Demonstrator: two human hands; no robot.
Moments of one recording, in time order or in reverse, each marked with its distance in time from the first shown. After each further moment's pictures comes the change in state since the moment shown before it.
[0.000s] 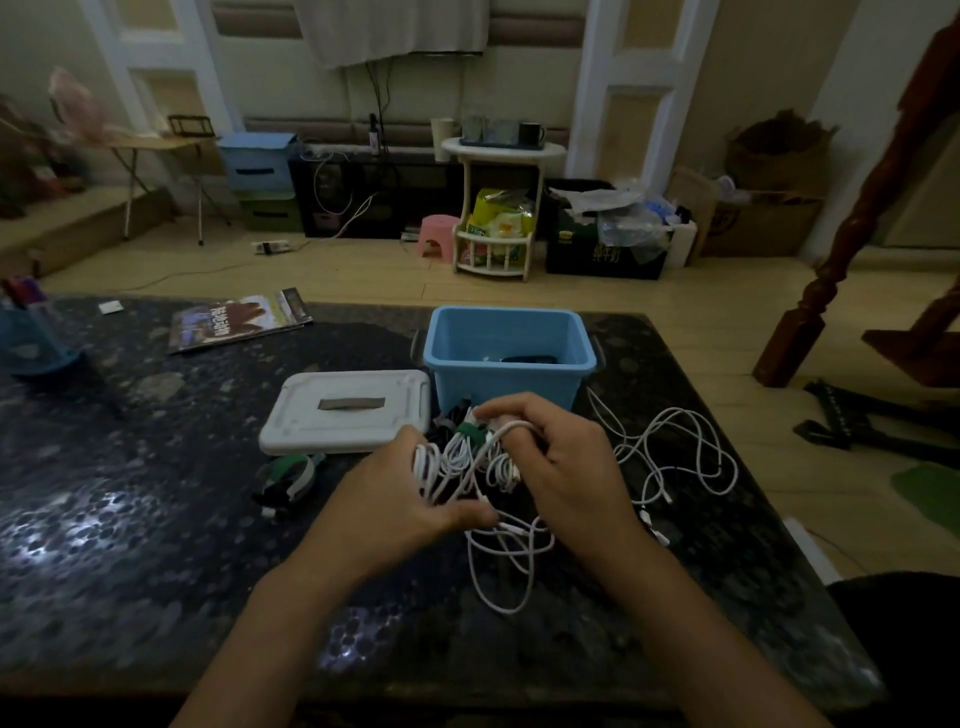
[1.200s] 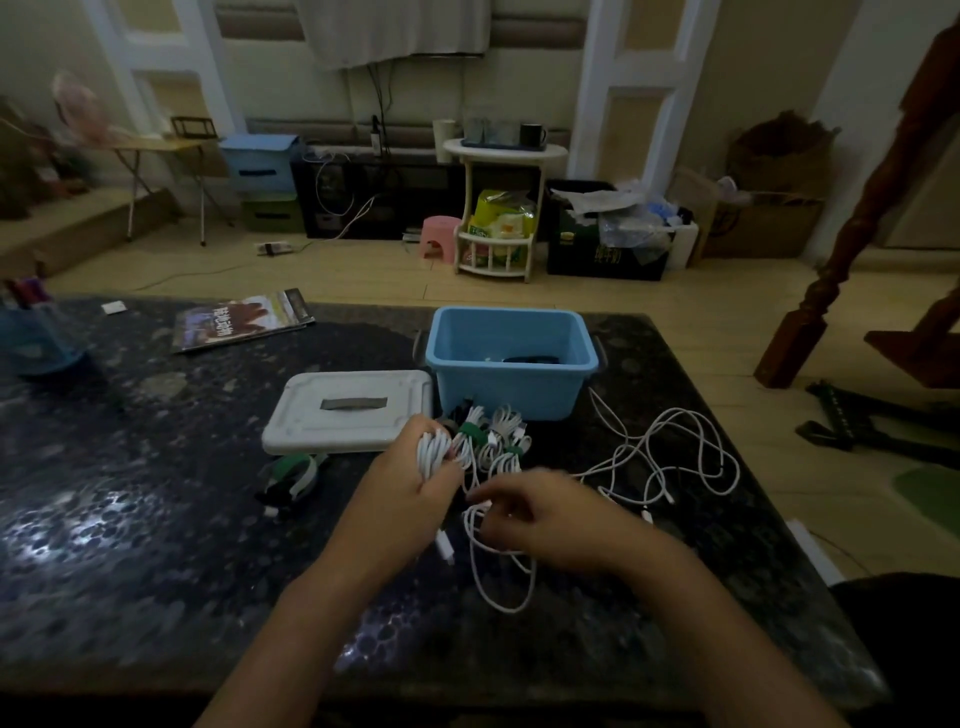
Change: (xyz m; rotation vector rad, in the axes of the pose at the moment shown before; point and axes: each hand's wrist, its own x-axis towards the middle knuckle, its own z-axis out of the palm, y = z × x) left_hand -0.004 0.006 0.013 -0.382 0.113 0.107; right_hand -0.002 0.018 -0.001 -0.197 -0.733 0.258
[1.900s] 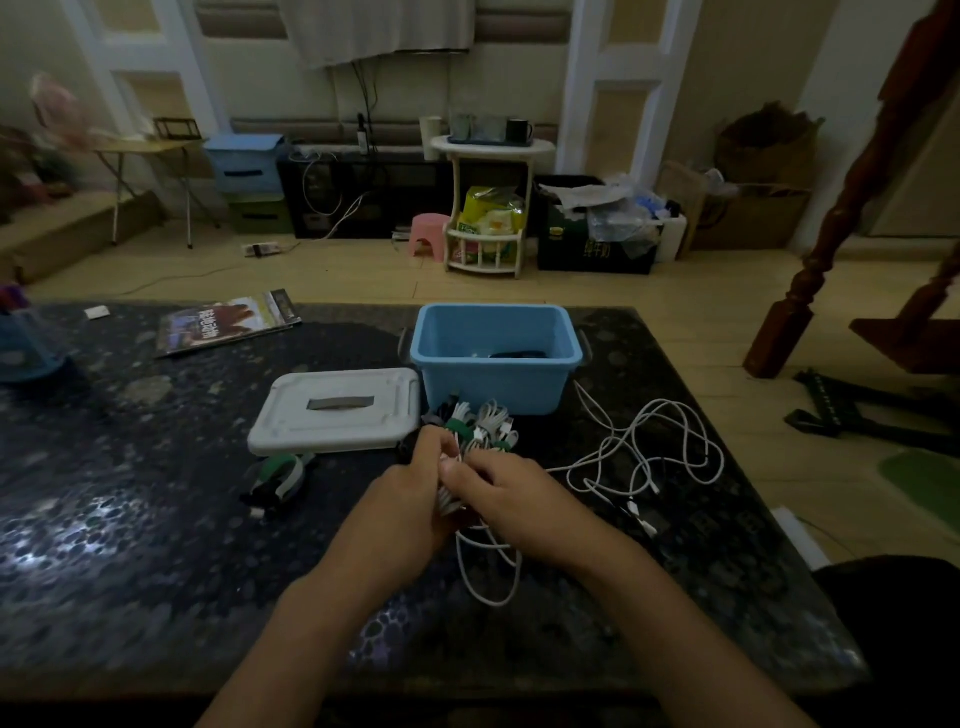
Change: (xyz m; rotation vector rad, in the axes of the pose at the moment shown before) left_hand 0.001 -0.011 0.014 0.393 -0.164 0.049; right_hand 0.004 -0.019 0.012 0.232 0.216 0.030
